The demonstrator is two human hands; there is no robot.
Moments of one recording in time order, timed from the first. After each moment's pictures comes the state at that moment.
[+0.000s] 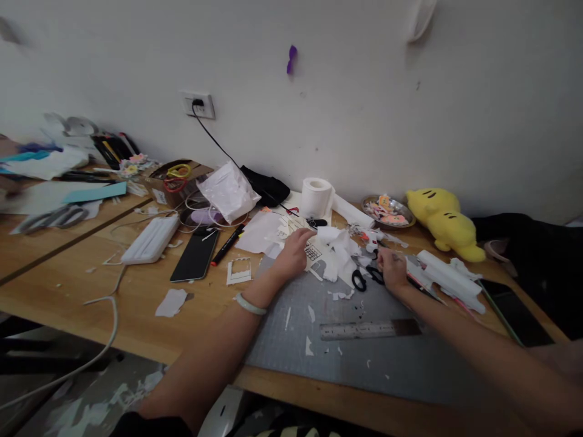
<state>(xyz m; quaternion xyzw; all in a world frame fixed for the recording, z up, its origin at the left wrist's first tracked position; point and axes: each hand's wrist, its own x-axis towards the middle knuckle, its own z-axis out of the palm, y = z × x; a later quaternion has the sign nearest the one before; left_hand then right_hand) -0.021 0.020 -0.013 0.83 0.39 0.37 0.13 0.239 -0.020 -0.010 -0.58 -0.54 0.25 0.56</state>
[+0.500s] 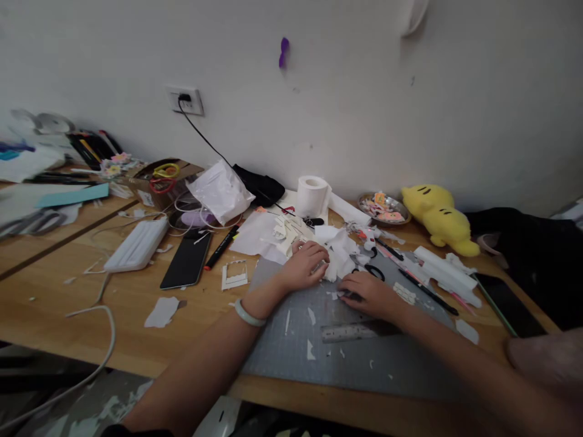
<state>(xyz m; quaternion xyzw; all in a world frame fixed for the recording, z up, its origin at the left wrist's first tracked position) -0.008 -0.002 0.002 0.91 0.29 0.28 0.13 0.198 -0.063 0.012 -0.42 -0.88 0.17 0.17</state>
